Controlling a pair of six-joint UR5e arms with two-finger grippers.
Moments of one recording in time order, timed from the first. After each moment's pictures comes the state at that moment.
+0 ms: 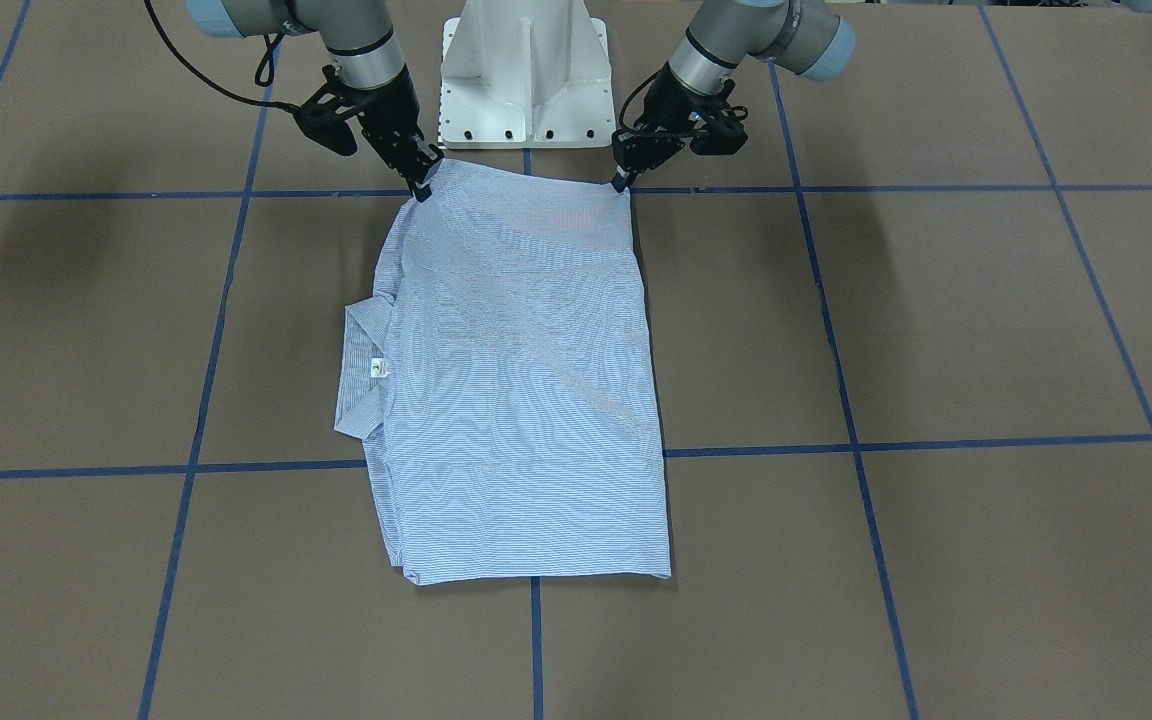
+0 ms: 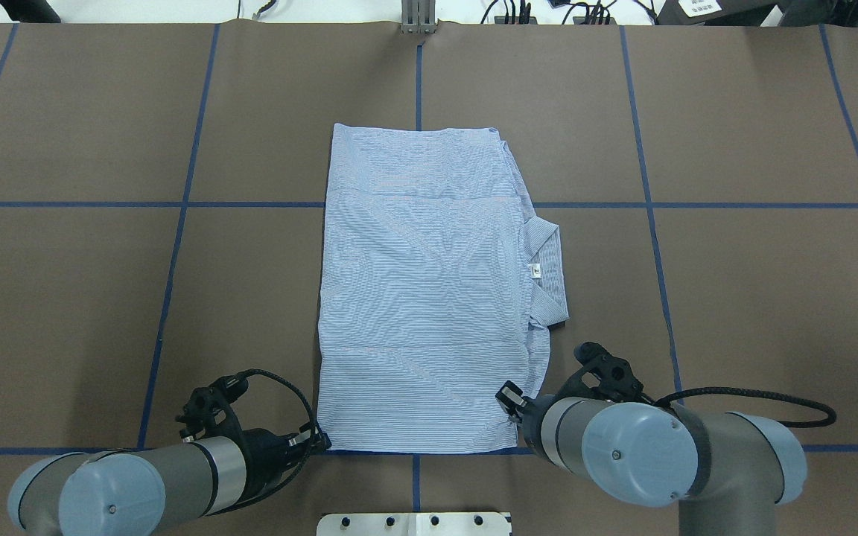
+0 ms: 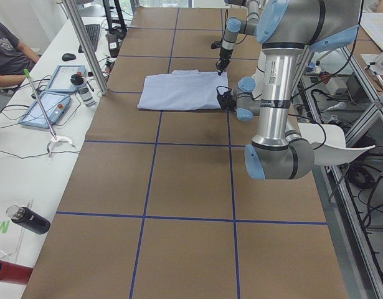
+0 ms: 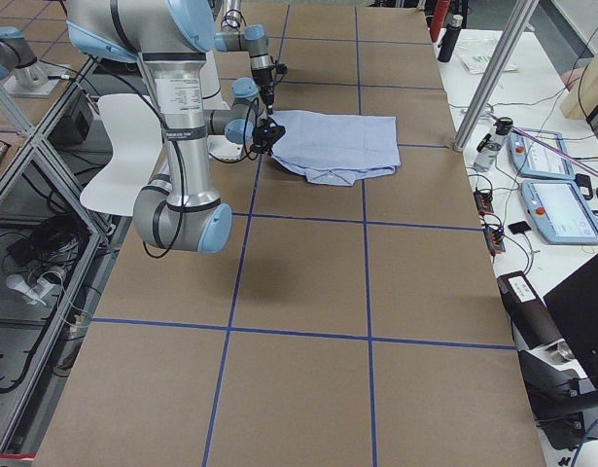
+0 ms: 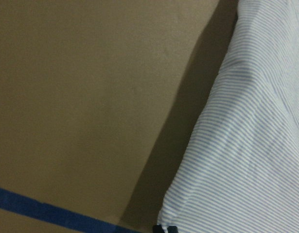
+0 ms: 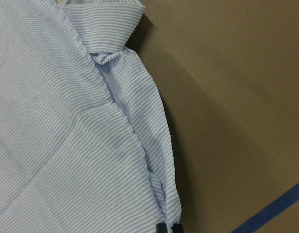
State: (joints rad) left arm -0.09 -1.73 -1.92 -2.33 -1.44 -2.00; right arm 0.16 -1.32 2.05 -1.37 1.51 2.19
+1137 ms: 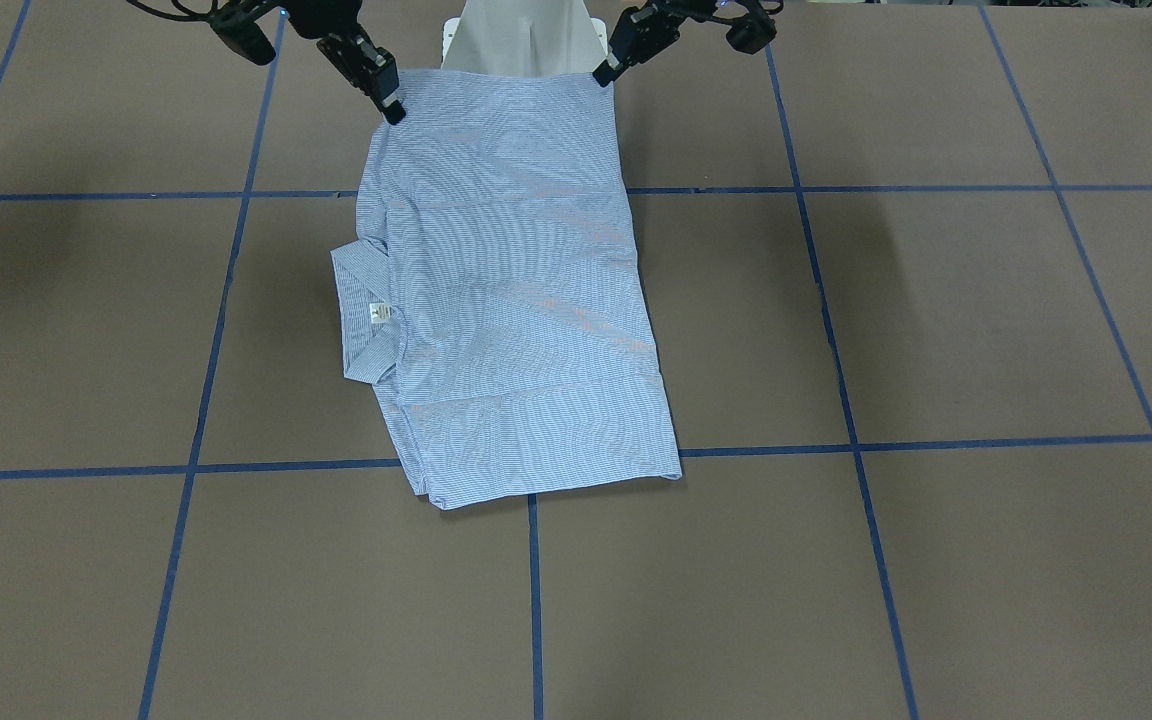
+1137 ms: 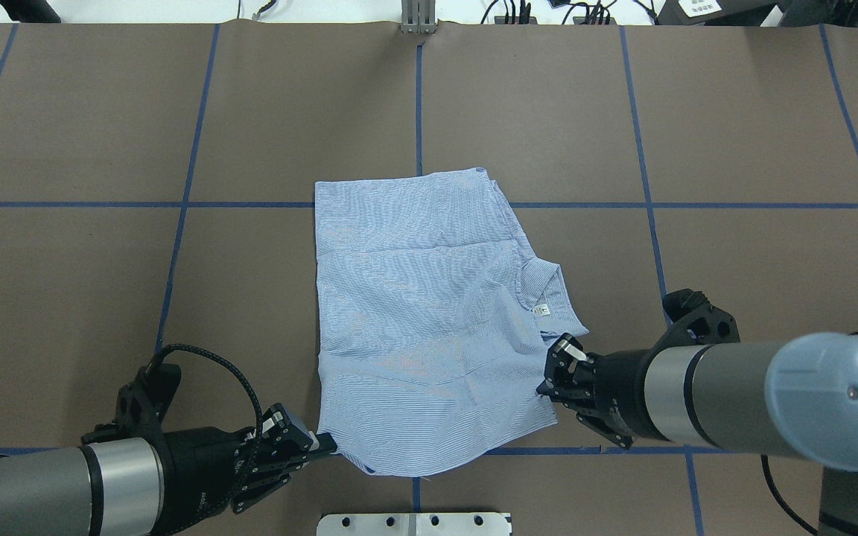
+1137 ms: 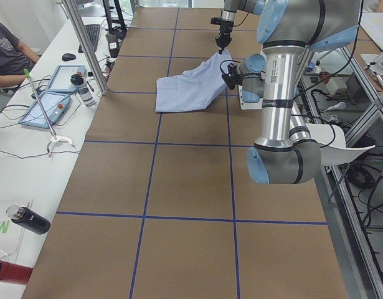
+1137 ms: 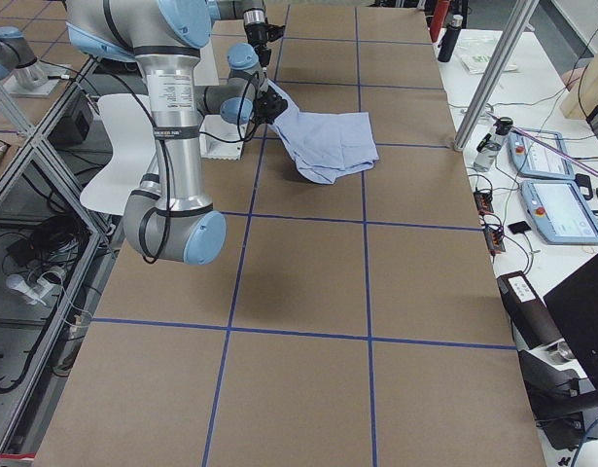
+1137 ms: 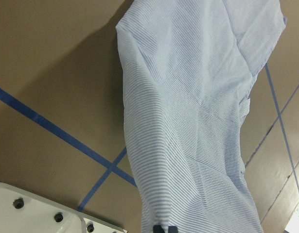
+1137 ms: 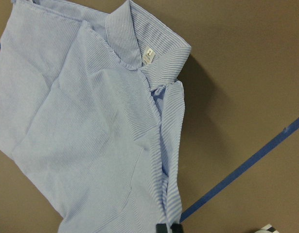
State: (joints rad) left arm -0.11 -1.66 -2.26 -2.35 -1.45 -2.23; right arm 0.35 -1.40 2.34 -1.37 1.74 2.26
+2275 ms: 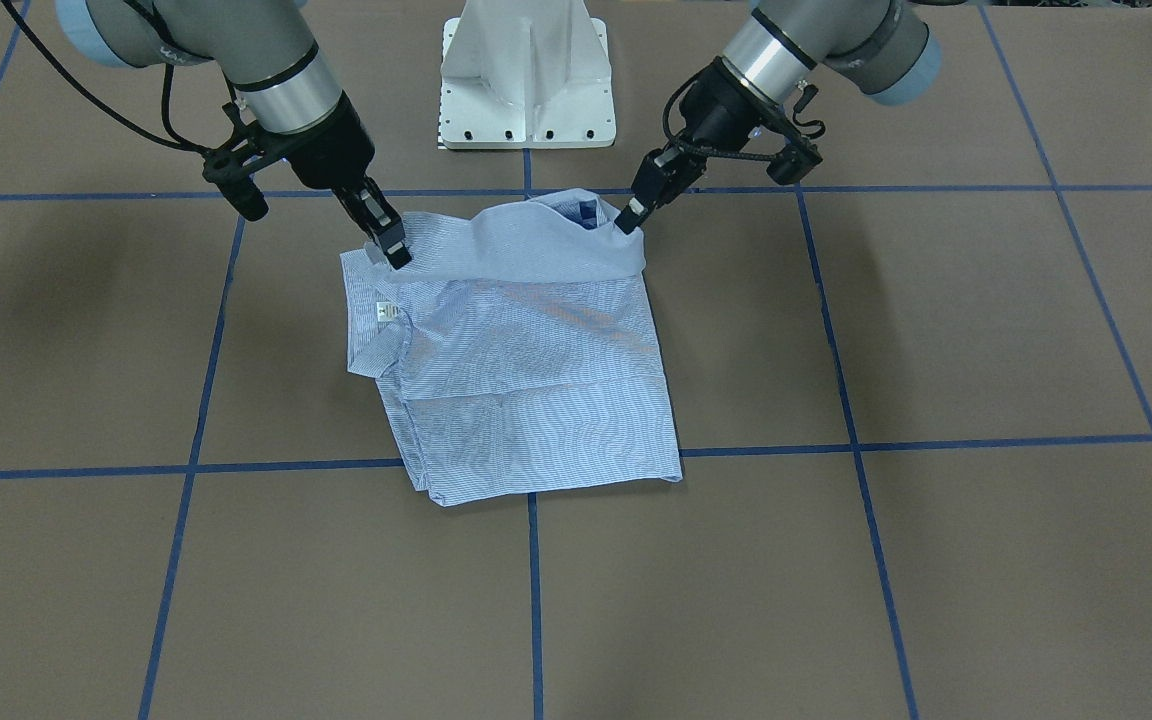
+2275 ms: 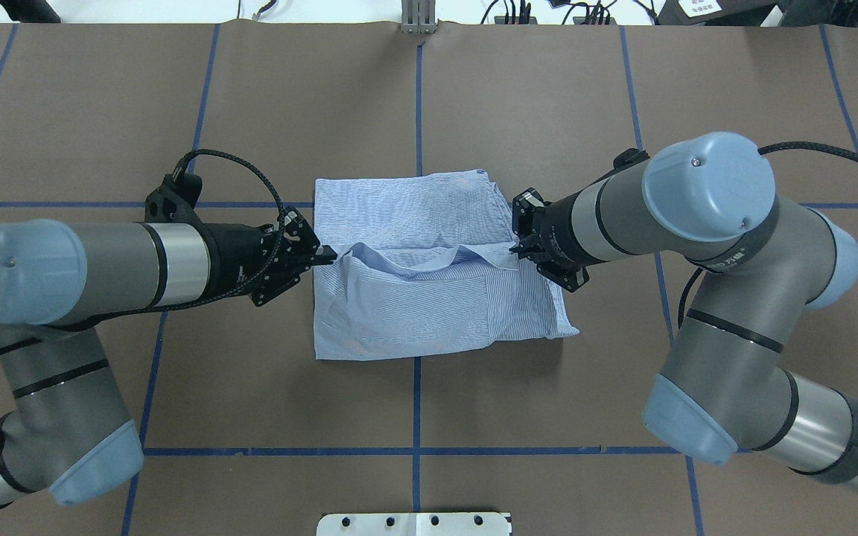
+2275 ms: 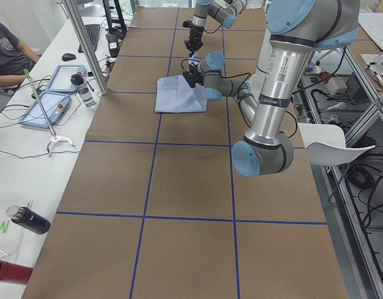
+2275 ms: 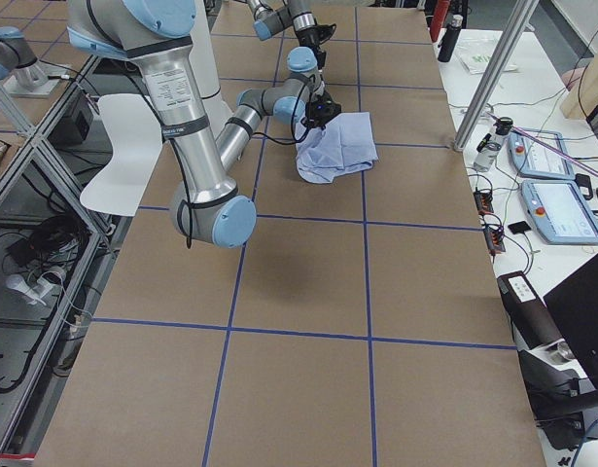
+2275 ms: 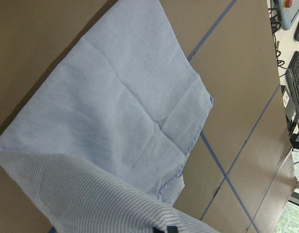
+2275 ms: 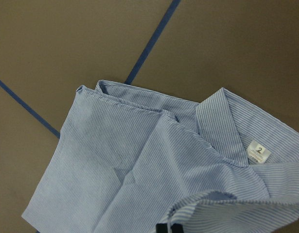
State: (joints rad) left arm -0.54 -1.91 -1.92 -2.33 -1.72 -2.12; right arm 0.61 -1.13 1.98 -1.37 1.86 2.19
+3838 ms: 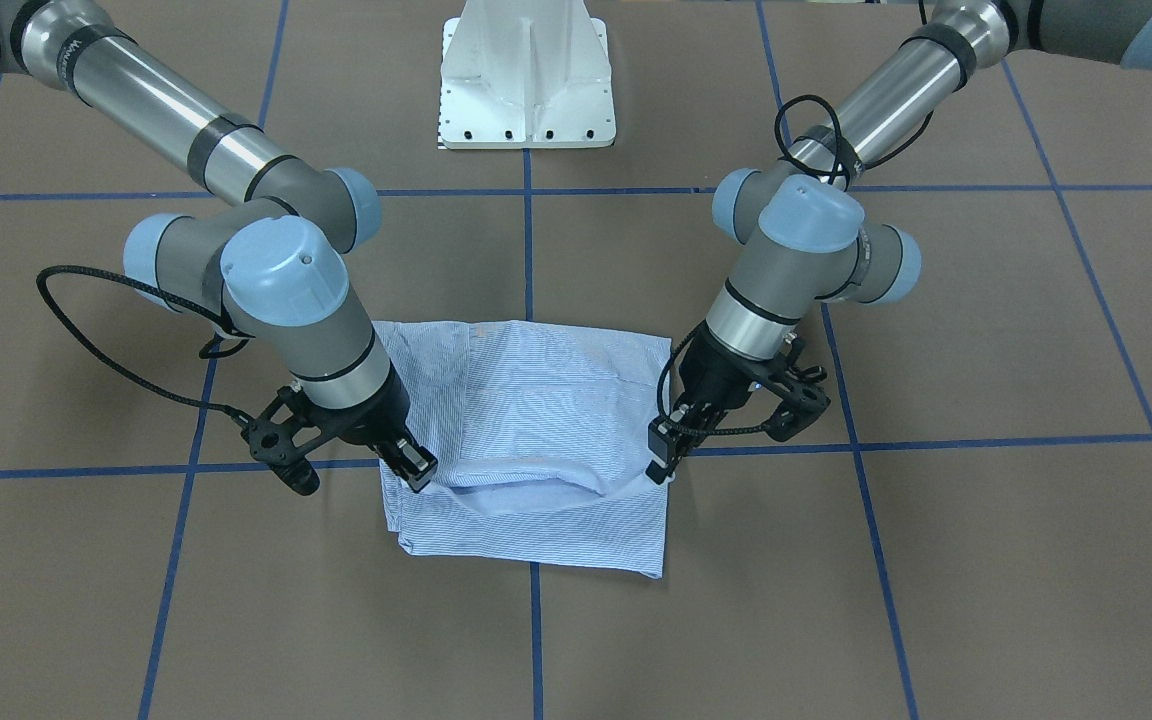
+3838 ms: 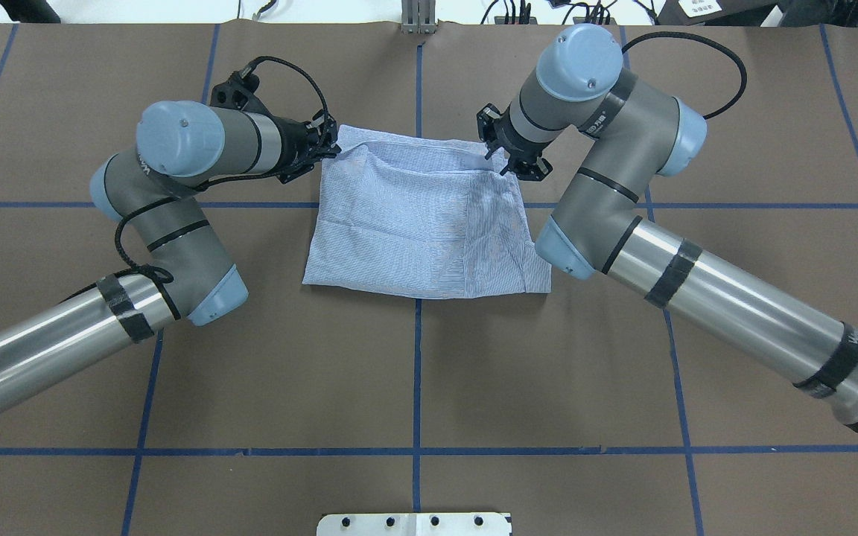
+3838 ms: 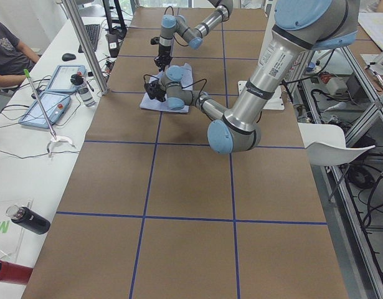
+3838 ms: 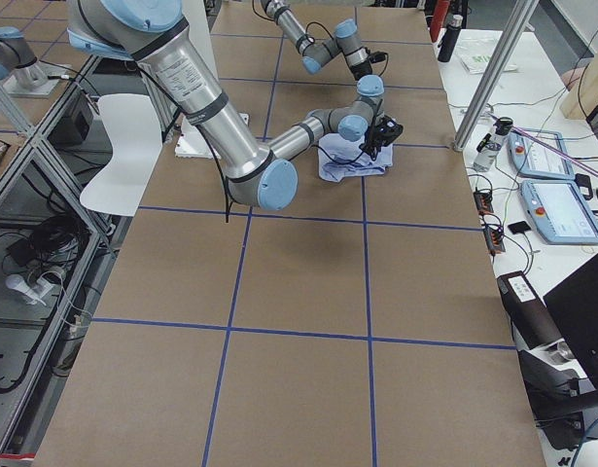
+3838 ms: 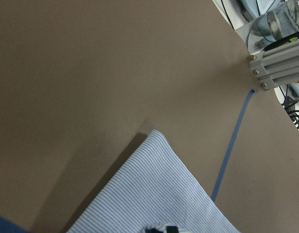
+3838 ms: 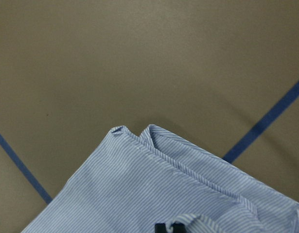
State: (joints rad) left arm -0.73 -2.26 -1.22 -2.49 -1.72 -1.85; right arm 0.78 -0.77 1.22 -1.15 1.95 1.85
